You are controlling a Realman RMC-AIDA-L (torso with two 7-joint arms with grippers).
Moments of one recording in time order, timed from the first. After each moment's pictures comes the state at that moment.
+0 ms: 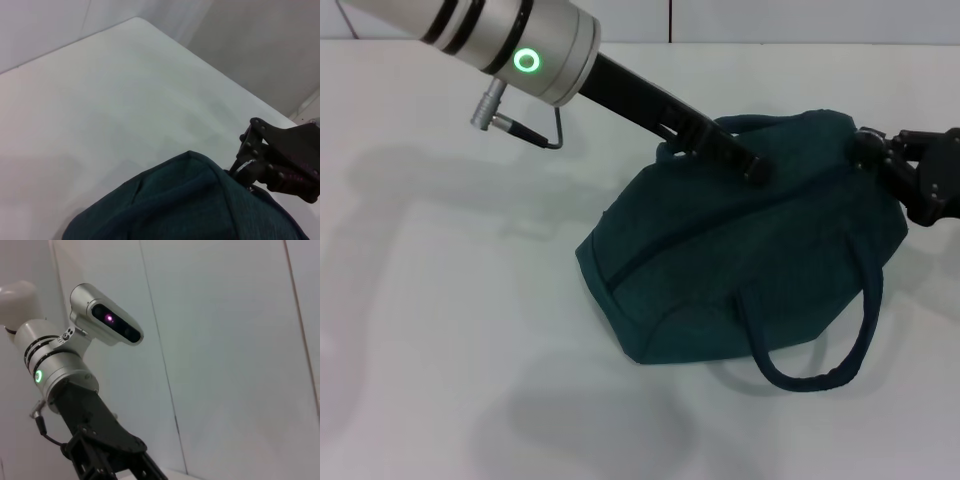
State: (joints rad) left arm -0.84 -2.06 1.17 1.06 2.11 1.56 -2.40; right arm 0.45 2.01 -0.99 -0.49 -1.35 -1.50 1.10
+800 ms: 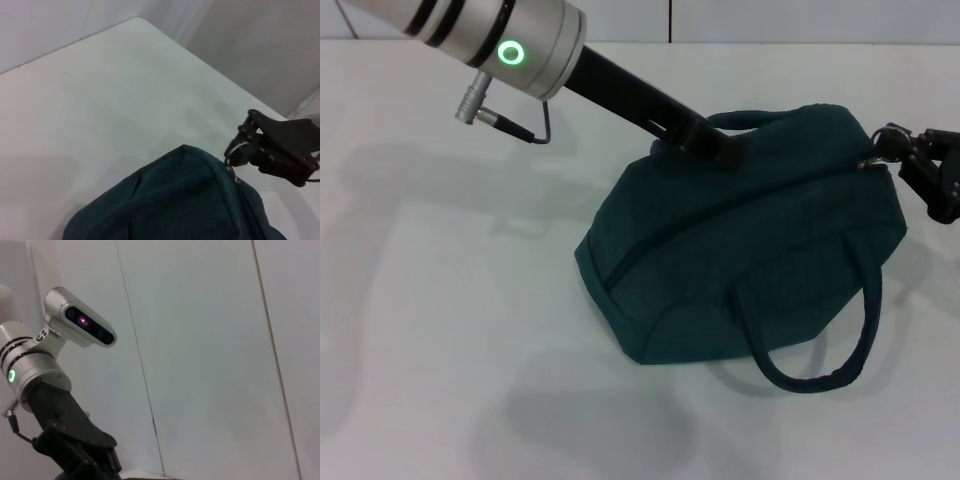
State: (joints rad) left arm -0.84 -2.04 1.15 1.06 2.10 1.59 -2.40; right arm 0.42 2.00 -0.96 -0.48 -1.33 -1.49 1.08
